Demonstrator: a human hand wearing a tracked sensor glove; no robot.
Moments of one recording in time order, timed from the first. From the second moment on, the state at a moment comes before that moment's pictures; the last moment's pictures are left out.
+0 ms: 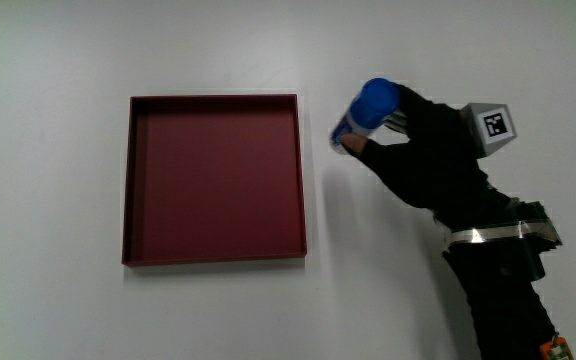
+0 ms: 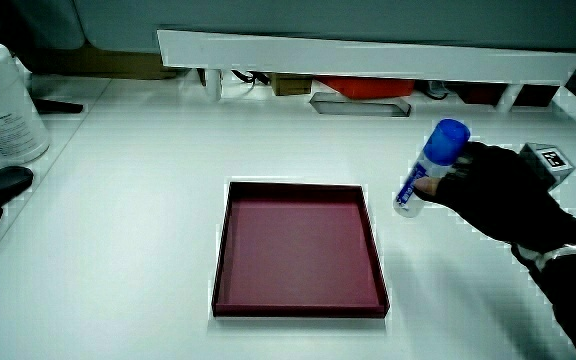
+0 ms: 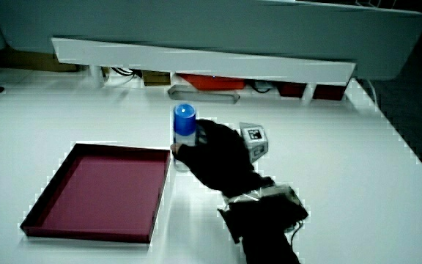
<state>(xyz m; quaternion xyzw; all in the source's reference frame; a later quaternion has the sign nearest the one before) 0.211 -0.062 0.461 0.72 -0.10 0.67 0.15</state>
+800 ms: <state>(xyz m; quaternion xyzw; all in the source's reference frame) 0.259 -0.043 0.528 0.76 -0.04 0.63 0.16</state>
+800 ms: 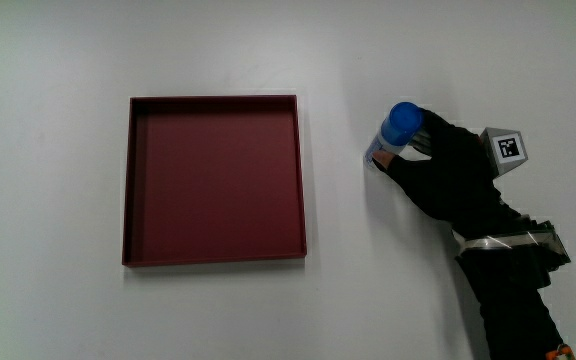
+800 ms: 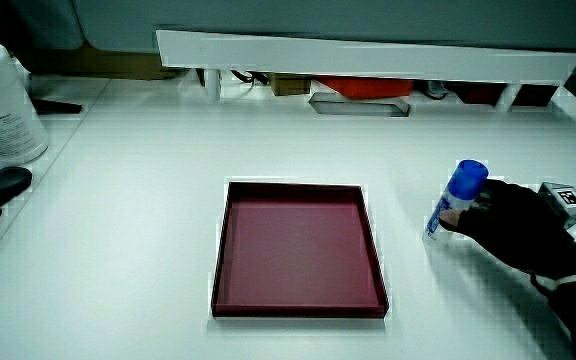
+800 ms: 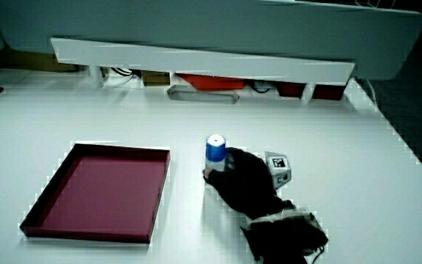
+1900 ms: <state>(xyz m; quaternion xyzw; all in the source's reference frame) 0.263 0.029 0.514 0.79 -0.04 0.60 0.11</state>
